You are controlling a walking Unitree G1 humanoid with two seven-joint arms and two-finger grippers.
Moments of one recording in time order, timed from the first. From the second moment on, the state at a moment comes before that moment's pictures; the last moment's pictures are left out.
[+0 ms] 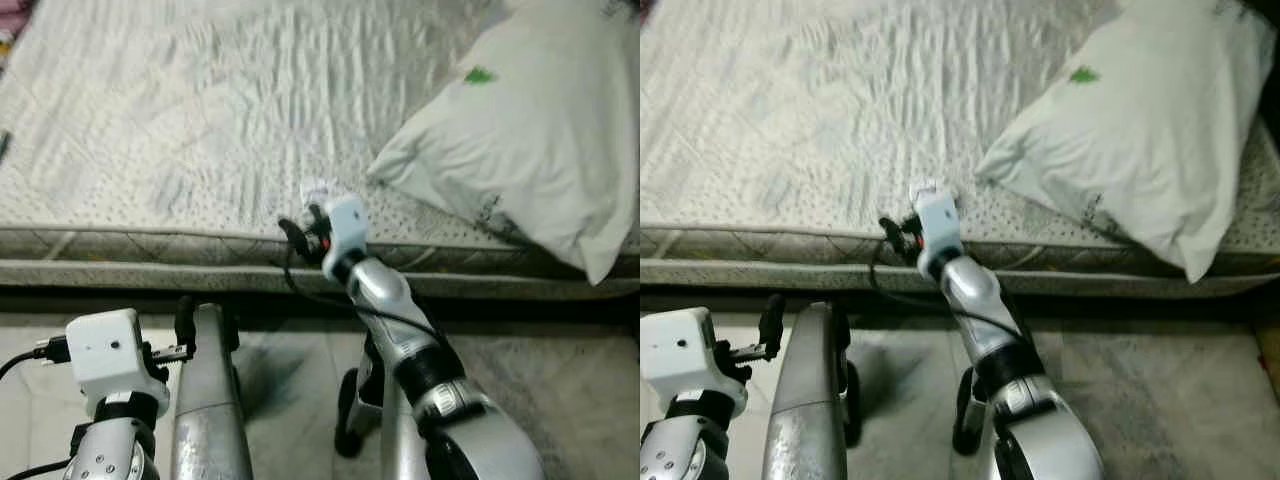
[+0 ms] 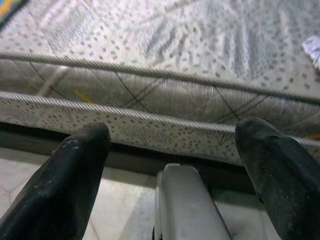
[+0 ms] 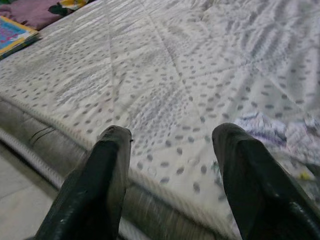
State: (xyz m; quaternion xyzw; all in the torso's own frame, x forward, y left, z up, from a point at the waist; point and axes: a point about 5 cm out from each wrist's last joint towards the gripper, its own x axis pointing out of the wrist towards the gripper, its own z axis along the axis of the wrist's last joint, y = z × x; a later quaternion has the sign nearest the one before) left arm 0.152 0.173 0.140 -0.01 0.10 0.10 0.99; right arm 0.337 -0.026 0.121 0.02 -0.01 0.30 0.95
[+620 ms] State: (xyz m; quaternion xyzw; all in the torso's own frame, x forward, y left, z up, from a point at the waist) left arm 0.149 0.166 0.142 -0.01 0.10 0.09 0.99; right arm 0.354 -0.024 0.119 -0.07 -0.01 0.17 0.98
